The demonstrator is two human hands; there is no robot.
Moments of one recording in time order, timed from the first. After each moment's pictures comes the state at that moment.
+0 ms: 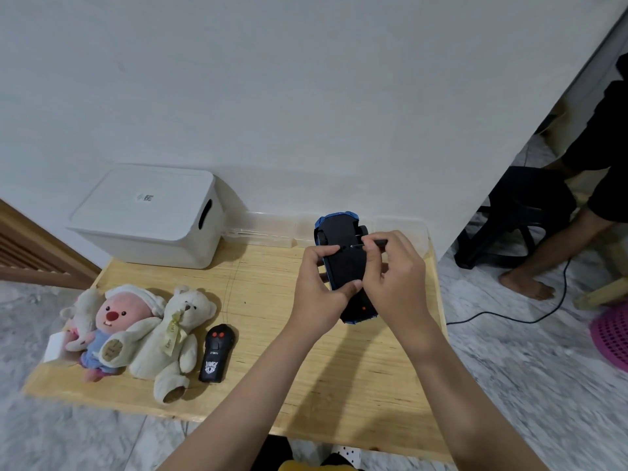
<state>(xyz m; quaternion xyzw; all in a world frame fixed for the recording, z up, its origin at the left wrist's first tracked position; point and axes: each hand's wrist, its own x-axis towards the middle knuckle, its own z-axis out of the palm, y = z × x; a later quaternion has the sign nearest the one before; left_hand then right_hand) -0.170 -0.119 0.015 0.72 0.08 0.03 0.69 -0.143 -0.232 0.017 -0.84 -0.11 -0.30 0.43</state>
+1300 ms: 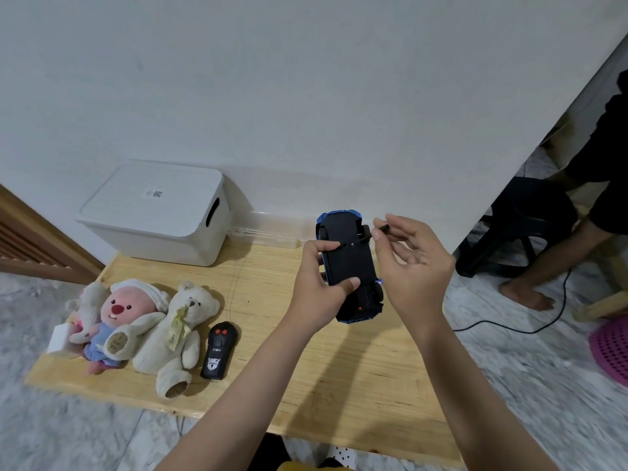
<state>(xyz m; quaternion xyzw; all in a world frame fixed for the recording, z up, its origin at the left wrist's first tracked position) -0.174 -0.106 0.031 0.71 0.08 -0.01 0.70 -0.150 -0.226 0.046 -0.70 -0.07 -0.30 0.64</state>
